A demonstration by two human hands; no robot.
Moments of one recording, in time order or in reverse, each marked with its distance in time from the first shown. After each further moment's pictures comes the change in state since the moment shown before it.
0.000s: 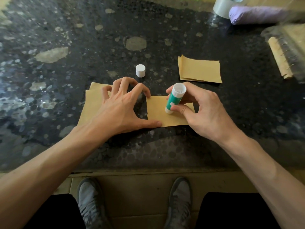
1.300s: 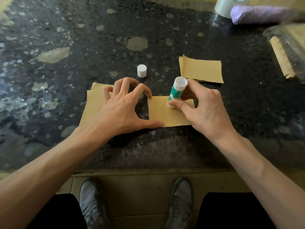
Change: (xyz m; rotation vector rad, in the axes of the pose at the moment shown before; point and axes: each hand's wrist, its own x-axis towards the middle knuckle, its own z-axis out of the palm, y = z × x) left_hand 0.000 0.000 0.001 0.002 0.000 -0.005; right_hand 0.006 0.001 0.010 -0.100 0.186 0.029
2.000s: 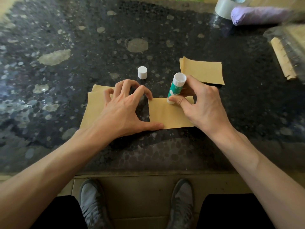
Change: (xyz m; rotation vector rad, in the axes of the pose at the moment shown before) left_hand -0.001 0.001 0.000 -0.006 0.020 0.004; right_hand 0.015 0.002 0.005 0.005 0.021 -0.001
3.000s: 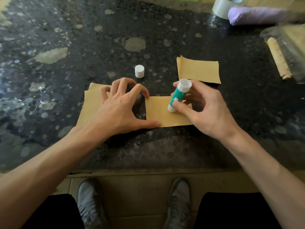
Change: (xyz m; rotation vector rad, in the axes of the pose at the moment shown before) left_hand 0.001 0.000 0.001 0.000 -0.006 -0.007; right_hand -0.018 0.009 -0.021 0.273 -0.150 0.045
